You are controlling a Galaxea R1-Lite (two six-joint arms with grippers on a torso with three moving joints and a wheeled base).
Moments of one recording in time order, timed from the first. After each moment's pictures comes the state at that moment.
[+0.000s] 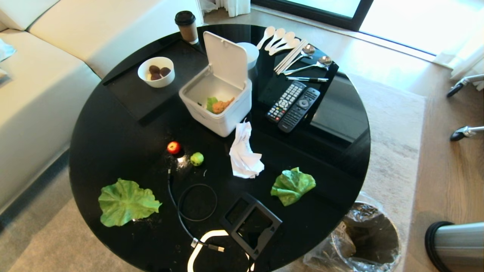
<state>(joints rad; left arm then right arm) 0.00 0.00 0.00 -0.02 0.00 -0.02 0.06 0.30 0.00 -0.07 -0.02 -0.10</state>
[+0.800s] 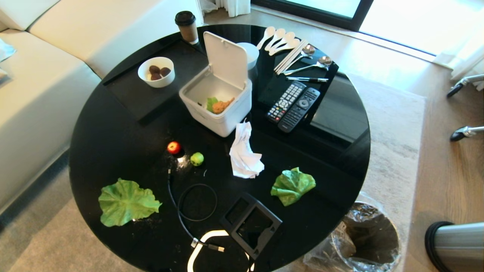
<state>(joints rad) 0.00 0.00 0.00 -0.02 0.00 -0.02 0.01 0.05 -0.01 0.00 0.05 -0.10</state>
